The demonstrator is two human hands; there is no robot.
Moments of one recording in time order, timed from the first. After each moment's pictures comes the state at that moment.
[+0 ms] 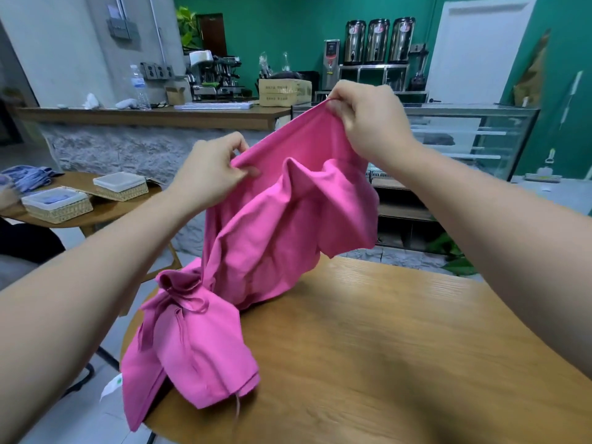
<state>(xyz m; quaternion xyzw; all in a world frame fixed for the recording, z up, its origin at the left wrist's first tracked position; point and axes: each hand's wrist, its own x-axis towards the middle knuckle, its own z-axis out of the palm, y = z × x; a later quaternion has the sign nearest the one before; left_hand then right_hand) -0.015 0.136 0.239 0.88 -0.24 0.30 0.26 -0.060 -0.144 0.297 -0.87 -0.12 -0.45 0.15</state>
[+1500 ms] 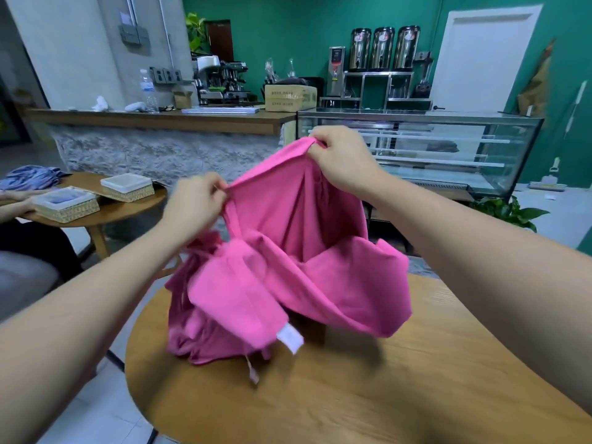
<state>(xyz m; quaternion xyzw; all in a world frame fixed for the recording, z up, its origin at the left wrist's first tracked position) -0.007 0.174 0.190 0.92 -0.13 0.28 0.23 -0.059 -0.099 0.266 -0.90 -0.14 -0.32 0.25</state>
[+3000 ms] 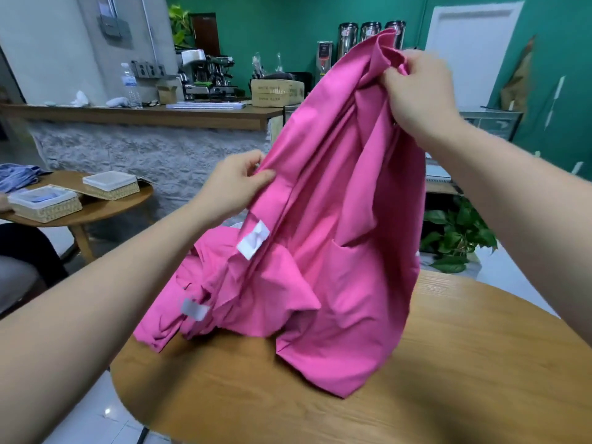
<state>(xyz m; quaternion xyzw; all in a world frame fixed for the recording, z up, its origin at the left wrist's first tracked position) -0.024 0.094 0.211 0.84 -0.30 0.17 0.42 -0.094 -0.197 0.333 -0.83 0.00 -0.47 0.29</state>
